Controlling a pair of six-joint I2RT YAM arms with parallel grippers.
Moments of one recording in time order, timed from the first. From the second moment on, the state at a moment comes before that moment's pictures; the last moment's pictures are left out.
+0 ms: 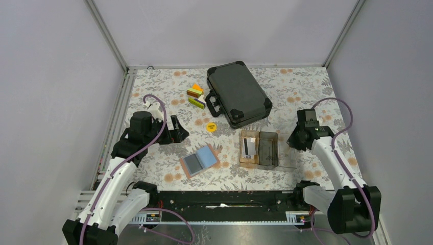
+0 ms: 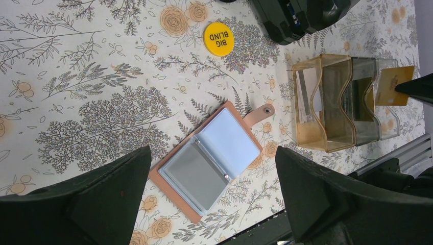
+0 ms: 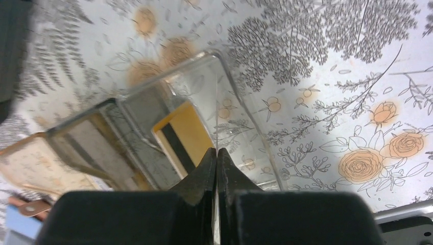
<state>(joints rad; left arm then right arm) -0.24 0.79 0.74 -0.58 0.29 -0.40 0.09 1.09 0.71 -0.76 0.12 0.64</state>
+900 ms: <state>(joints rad) -0.24 0.71 0.33 -0.45 0.27 -0.76 0.76 1.33 0.92 -0.25 -0.17 0.64</state>
